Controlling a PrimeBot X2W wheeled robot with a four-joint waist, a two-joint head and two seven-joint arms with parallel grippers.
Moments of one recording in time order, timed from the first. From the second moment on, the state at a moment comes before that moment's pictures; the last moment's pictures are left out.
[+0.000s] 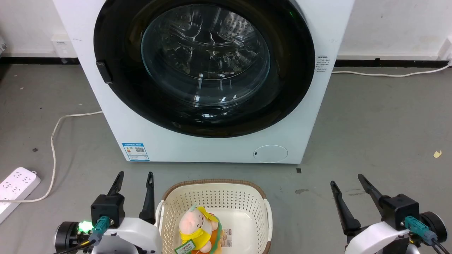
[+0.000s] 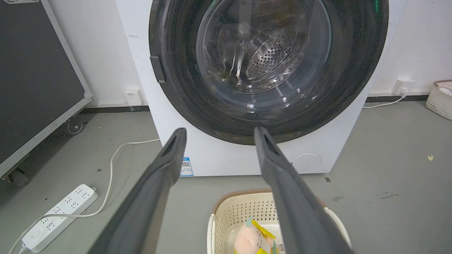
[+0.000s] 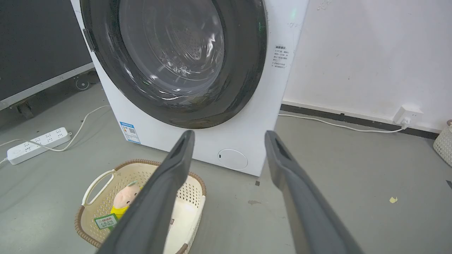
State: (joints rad) left arm -0.02 0.05 0.00 0.00 0.00 0.00 0.00; right arm 0.01 -0.06 0.00 0.00 0.01 0.13 -0.01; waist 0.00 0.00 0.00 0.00
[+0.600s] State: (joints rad) left arm -0.02 0.05 -0.02 0.00 -0.01 0.00 -0.05; right arm -0.02 -0.06 -0.01 0.01 0.08 0.13 -0.05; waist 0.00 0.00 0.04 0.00
